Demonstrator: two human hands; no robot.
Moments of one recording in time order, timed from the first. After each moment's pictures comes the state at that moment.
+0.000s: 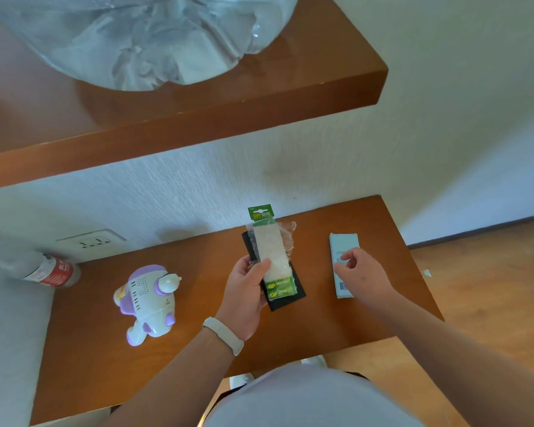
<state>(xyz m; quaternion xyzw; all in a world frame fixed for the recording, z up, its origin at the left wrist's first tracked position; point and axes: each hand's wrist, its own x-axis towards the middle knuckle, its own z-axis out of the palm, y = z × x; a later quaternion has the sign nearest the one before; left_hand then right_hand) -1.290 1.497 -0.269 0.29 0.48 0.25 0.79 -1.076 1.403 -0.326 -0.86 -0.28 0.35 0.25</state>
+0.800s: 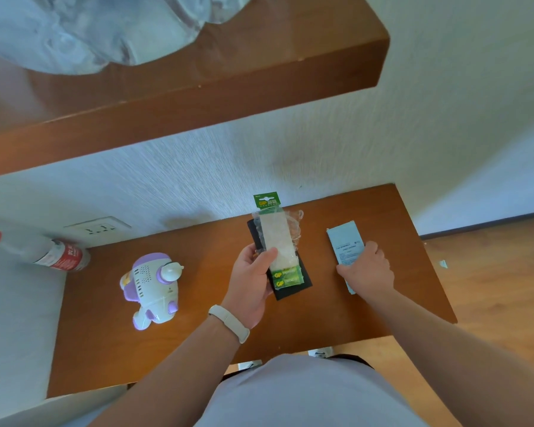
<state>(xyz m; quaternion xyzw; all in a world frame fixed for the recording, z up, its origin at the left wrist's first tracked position) -1.274 1.499 -0.274 0.30 0.51 0.26 0.77 -1.064 1.417 -0.384 -0.92 -0.24 0.29 0.09</state>
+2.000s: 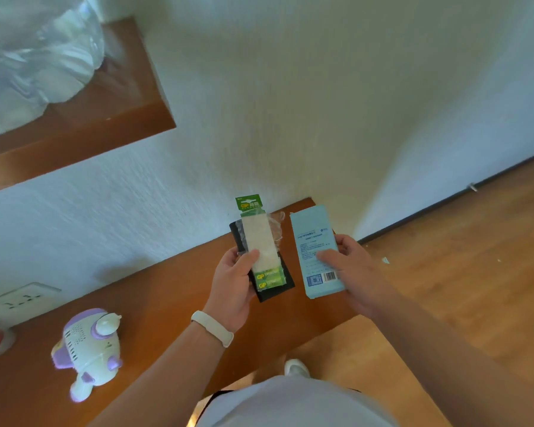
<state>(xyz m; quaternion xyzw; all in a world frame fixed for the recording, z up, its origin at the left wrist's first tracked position) -1.197 1.458 -0.244 0.39 0.44 0.20 0.78 -1.036 1.321 -0.246 -0.65 -0.09 0.44 0.61</state>
